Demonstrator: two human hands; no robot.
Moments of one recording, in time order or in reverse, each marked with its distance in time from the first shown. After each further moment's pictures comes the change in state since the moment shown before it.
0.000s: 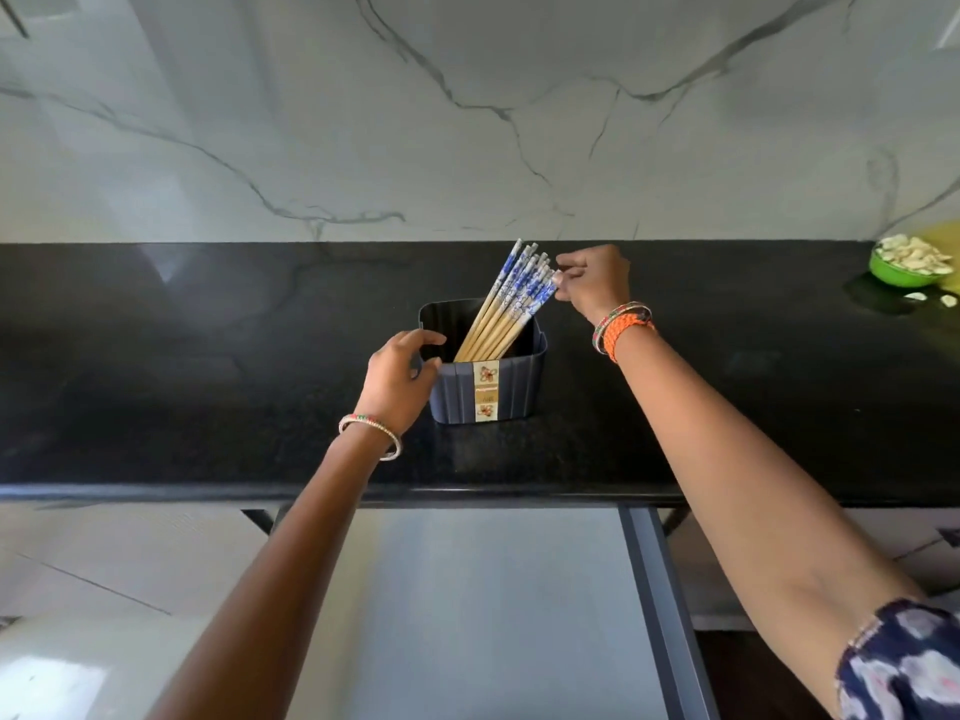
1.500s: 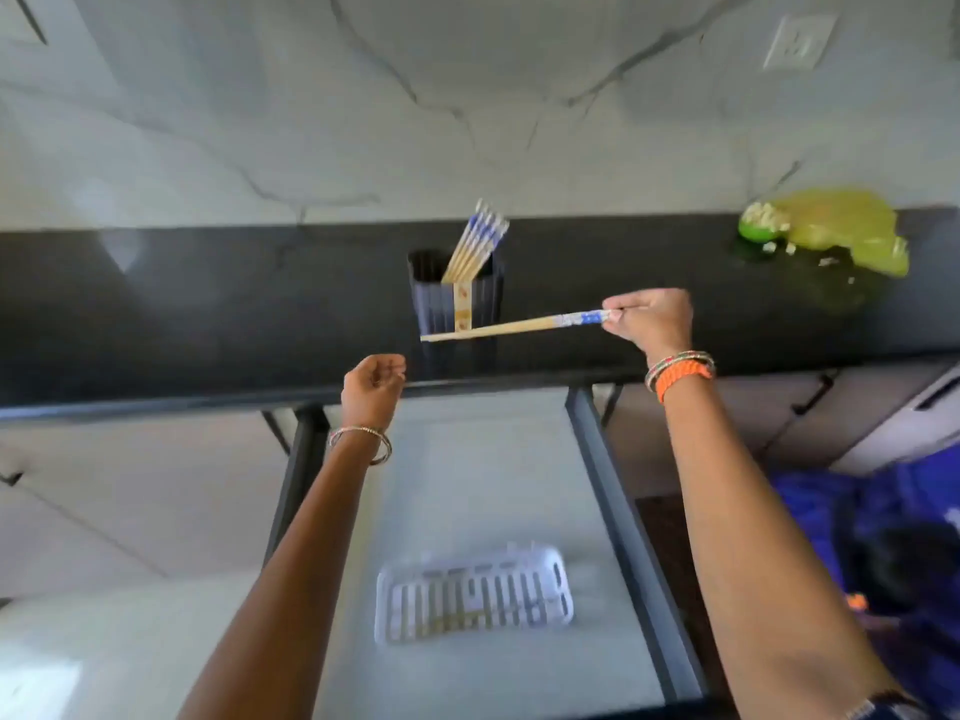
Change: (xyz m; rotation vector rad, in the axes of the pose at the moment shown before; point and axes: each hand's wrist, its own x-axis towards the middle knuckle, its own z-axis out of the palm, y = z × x) left_hand -0.178 -0.009 -0.037 -0.470 0.041 -0.360; right_hand -0.237 0.025 -0.118 0.038 0.264 0.168
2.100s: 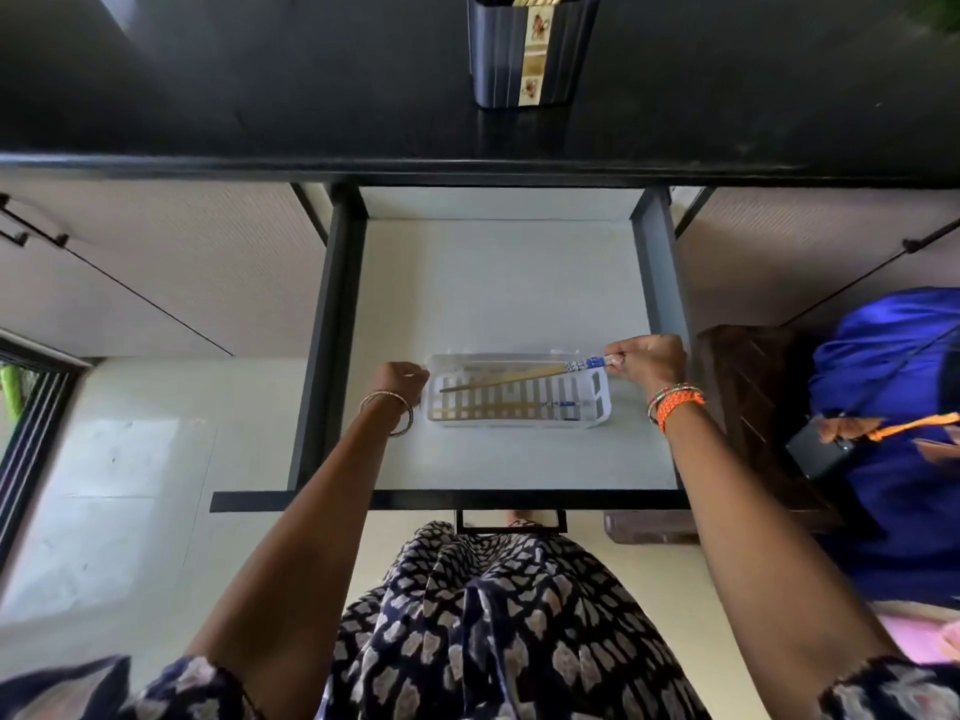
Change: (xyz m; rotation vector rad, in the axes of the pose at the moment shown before) left_hand -0.119 -0.199 -0.026 0.236 -0.173 -0.648; right_hand -0.168 0.188 0.049 -0.112 -0.258 0.553
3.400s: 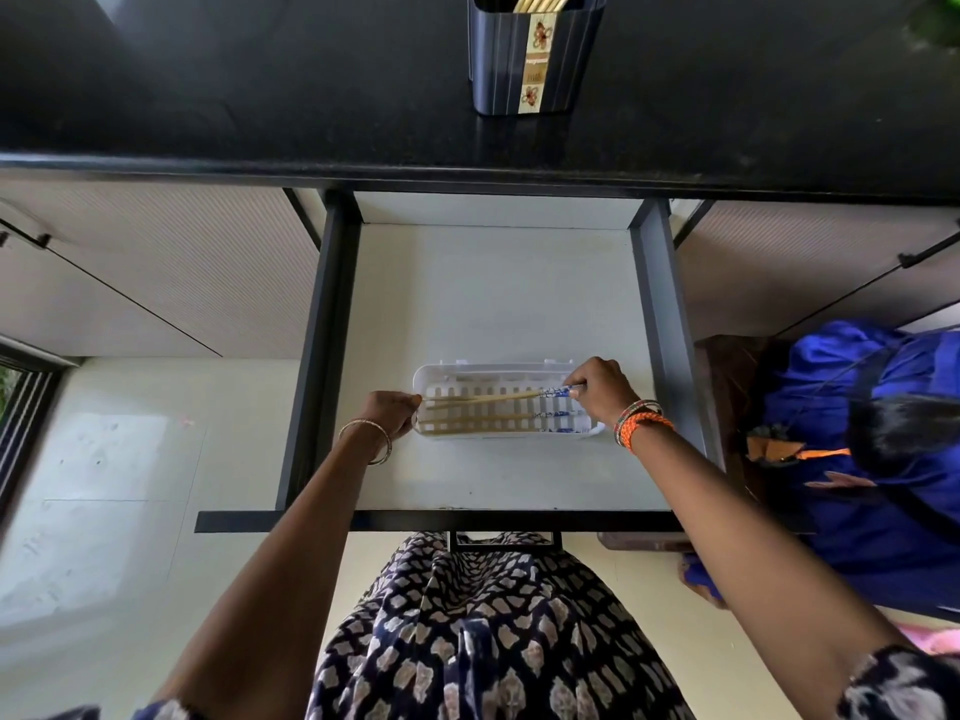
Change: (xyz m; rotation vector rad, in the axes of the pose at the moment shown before) left_hand -0.016 -0.007 -0.005 -0.272 -0.102 -0.120; right_hand -0.008 0.006 0.031 -0.786 -0.312 -0.392
